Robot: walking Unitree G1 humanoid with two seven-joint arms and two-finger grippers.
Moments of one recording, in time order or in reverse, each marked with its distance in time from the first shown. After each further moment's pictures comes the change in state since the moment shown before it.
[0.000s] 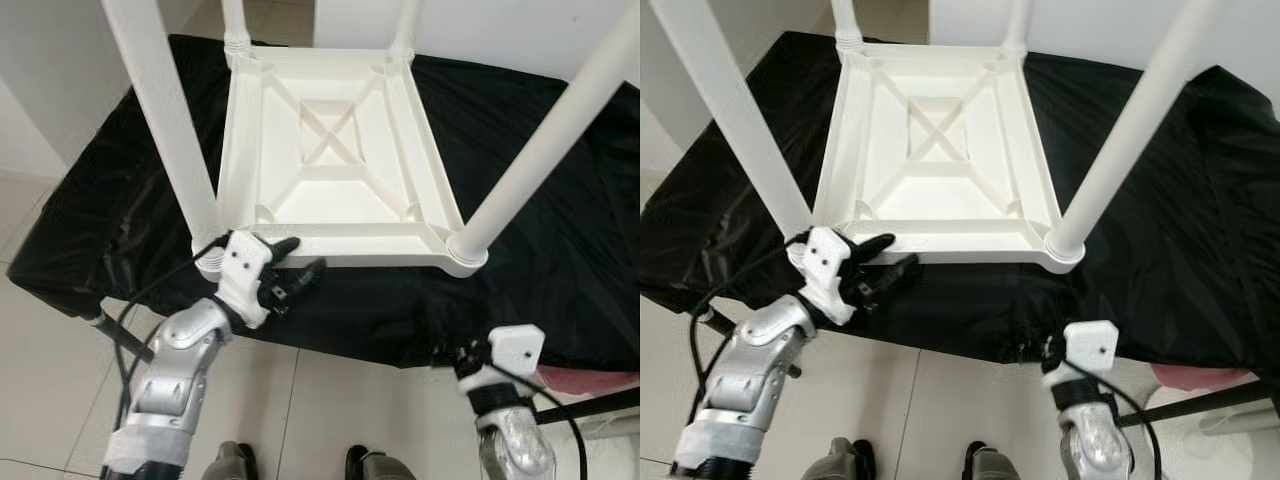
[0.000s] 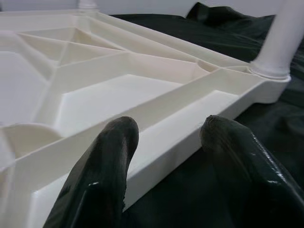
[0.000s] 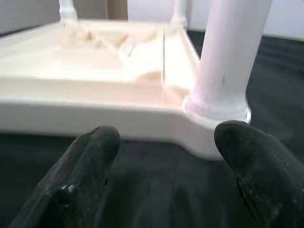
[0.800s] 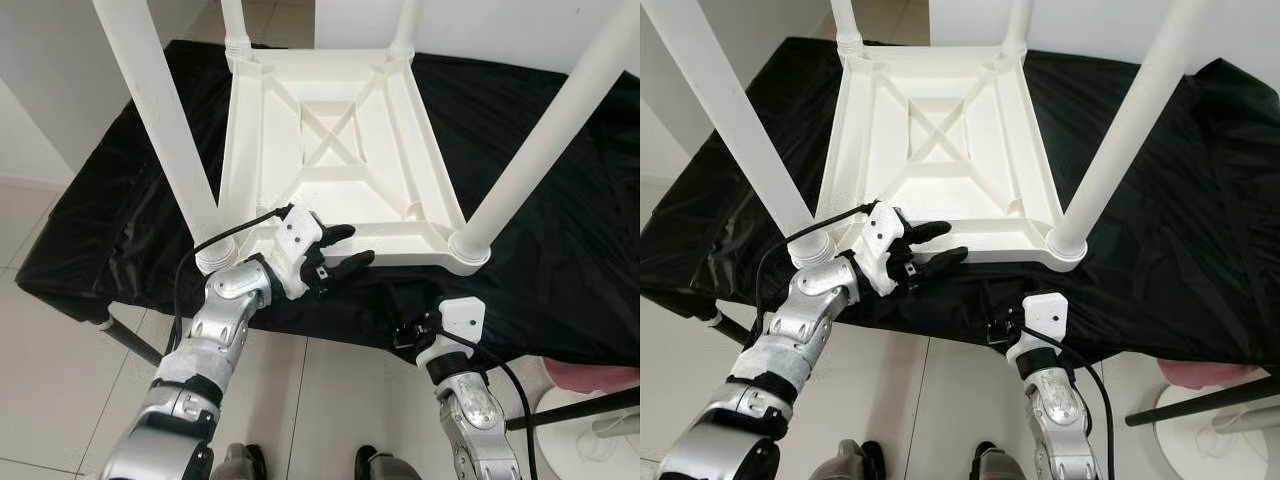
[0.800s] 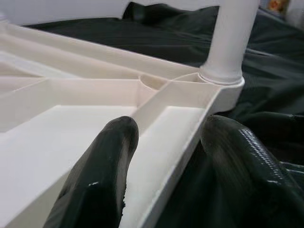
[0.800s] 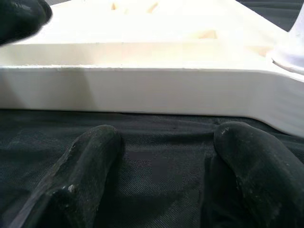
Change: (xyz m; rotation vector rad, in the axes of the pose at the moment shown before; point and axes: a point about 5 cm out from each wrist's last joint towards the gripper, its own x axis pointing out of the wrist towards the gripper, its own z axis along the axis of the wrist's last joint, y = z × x) left arm 0.071 -0.005 -0.010 0.028 -0.040 -0.290; right arm 0.022 0.031 -0.036 0.054 0.089 0.085
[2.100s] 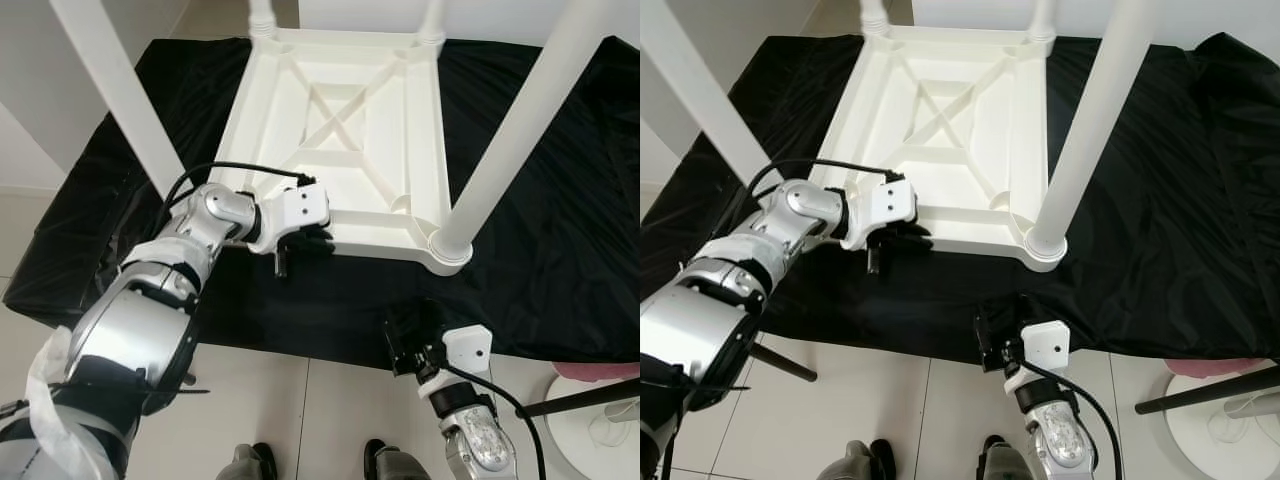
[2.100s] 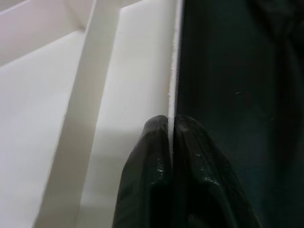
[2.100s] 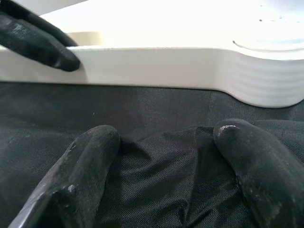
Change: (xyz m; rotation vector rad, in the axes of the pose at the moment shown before) left arm 0.008 0.054 0.008 0.310 0.565 -0.456; right arm -0.030 0.010 0.010 0.010 -0.008 0.008
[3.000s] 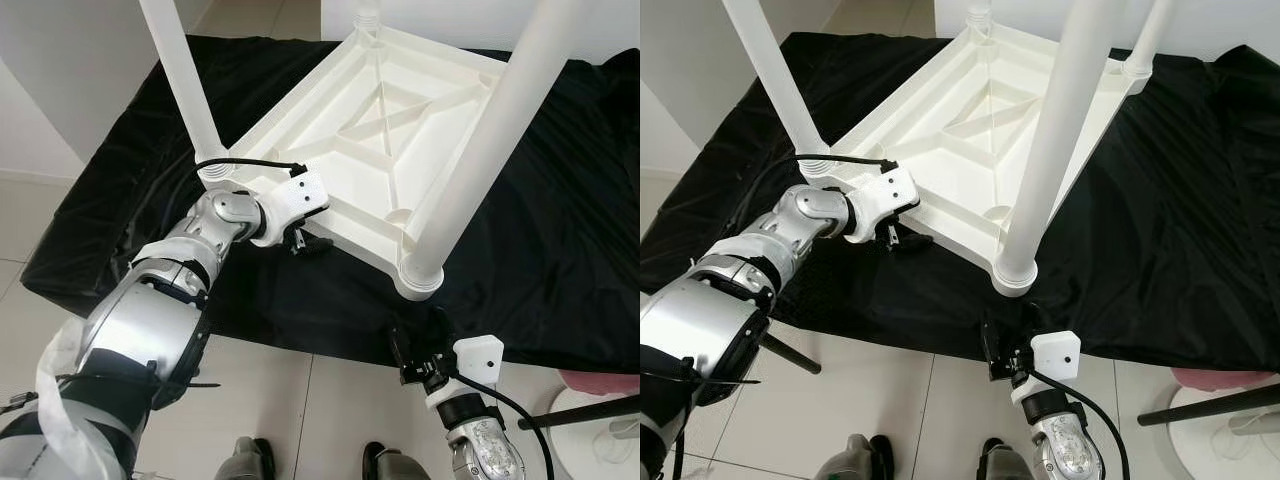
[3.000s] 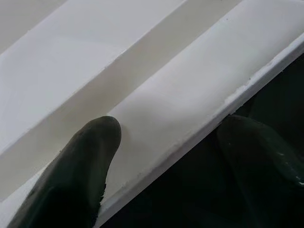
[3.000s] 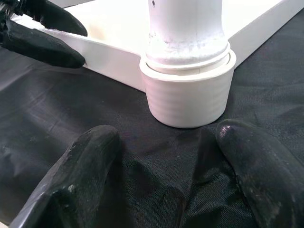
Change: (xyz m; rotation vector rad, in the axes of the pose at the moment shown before) left arm 0.000 0.024 0.004 -0.116 0.075 0.277; right arm -0.013 0.000 0.002 0.011 0.013 0.000
